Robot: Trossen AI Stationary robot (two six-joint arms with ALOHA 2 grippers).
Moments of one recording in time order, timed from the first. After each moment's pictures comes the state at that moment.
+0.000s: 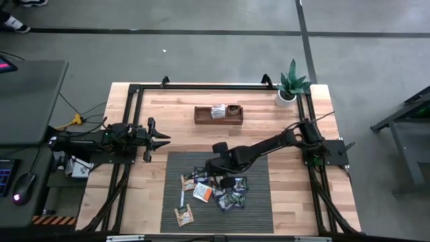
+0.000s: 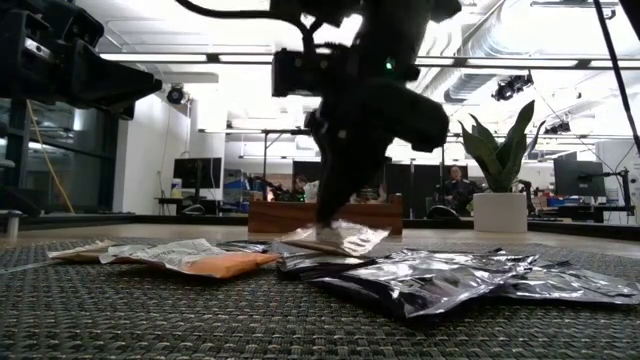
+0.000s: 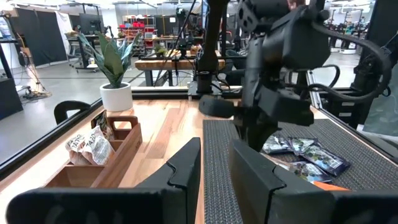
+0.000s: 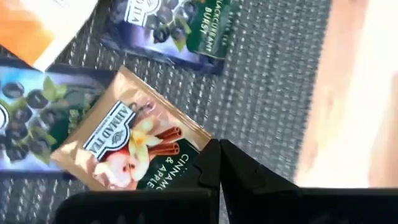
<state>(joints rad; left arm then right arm) -0.03 0.01 0.02 0.00 -0.03 0.02 0.24 2.10 1.54 -0.64 0.22 -0.05</state>
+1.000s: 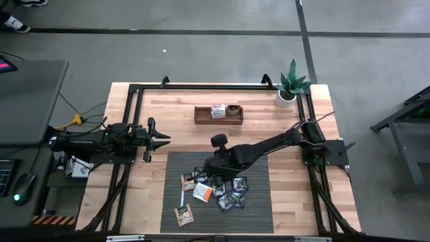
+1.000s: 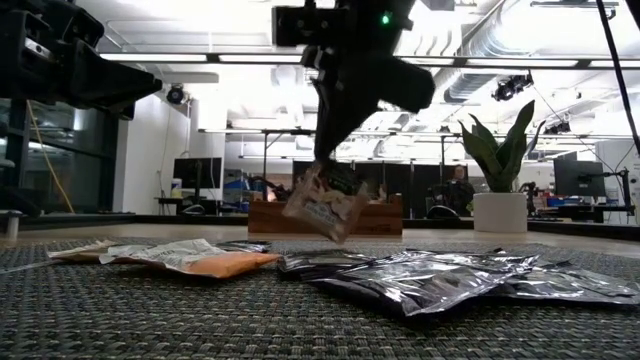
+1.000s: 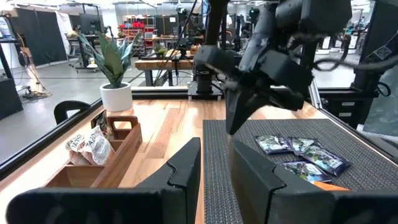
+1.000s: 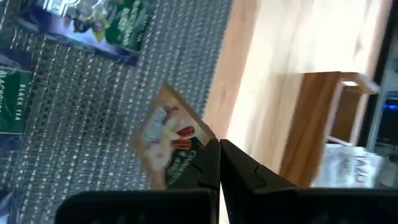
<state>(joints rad) -0.03 0.01 0.02 0.00 -0.03 0.02 0.26 2.07 1.69 -0.86 0.49 -0.16</state>
